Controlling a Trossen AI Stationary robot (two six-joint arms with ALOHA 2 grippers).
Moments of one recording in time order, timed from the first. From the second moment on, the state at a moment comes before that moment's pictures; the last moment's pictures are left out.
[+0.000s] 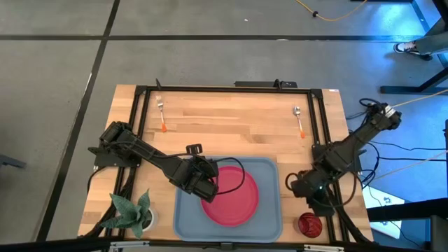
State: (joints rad) left arm -0.46 1.86 1.71 -1.31 -0.60 -0.62; right arm 0.71 1.22 0.98 -0.94 -0.41 0.70
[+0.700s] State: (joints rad) left arm -0.46 1.86 1.71 -1.31 -0.60 -0.62; right arm 0.85 1.34 0.98 -0.92 -0.25 0.79
